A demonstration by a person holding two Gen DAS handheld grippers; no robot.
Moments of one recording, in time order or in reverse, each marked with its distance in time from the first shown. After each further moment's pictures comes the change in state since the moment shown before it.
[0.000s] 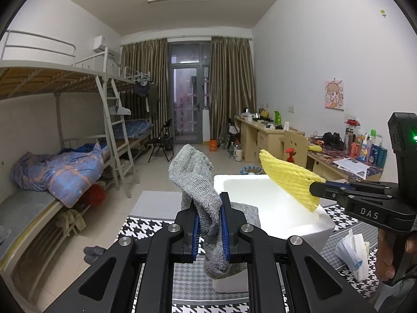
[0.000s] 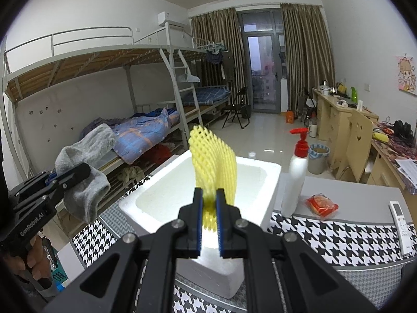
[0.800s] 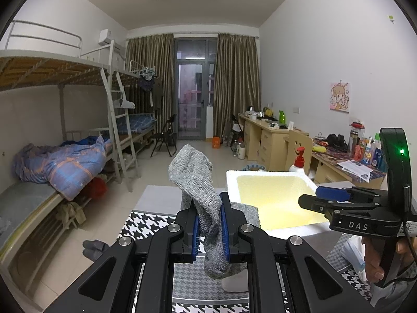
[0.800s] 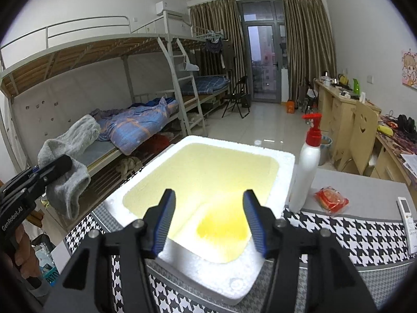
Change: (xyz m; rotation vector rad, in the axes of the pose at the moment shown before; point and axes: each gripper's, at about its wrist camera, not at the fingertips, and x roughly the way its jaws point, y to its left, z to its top) left arm 0.006 0.009 -0.002 -0.036 0.019 0.008; right arm 0.030 0.007 -0.002 0.000 0.058 -0.010
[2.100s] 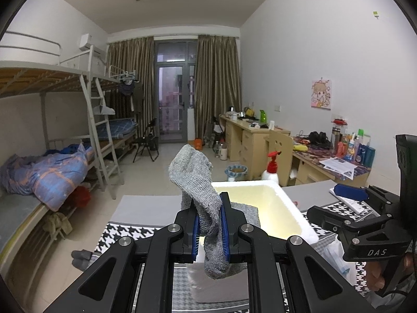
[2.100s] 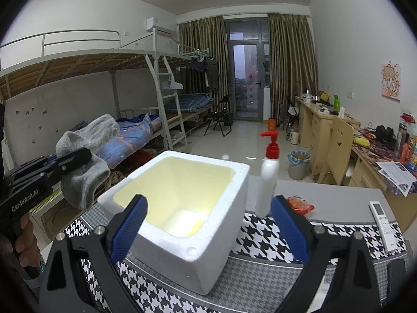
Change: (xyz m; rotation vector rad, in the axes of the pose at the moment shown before) left arm 0.009 -0.039 0.015 0.055 -0.006 -0.102; right arm -0.047 -0.023 -0.011 -0.005 -0.117 -0.117
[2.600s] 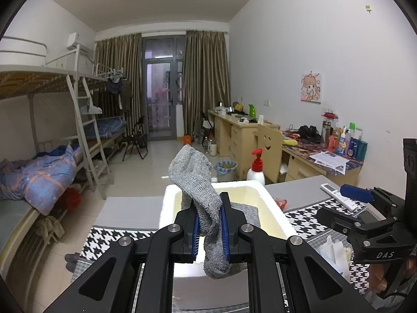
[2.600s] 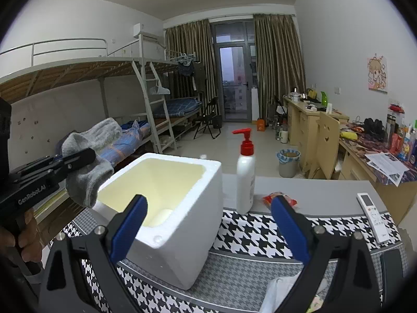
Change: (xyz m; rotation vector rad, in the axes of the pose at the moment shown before) left arm 0.021 -0.018 0.005 0.027 0.034 -0.052; right arm -0.013 -0.028 -0.013 0.057 -0.019 -0.048
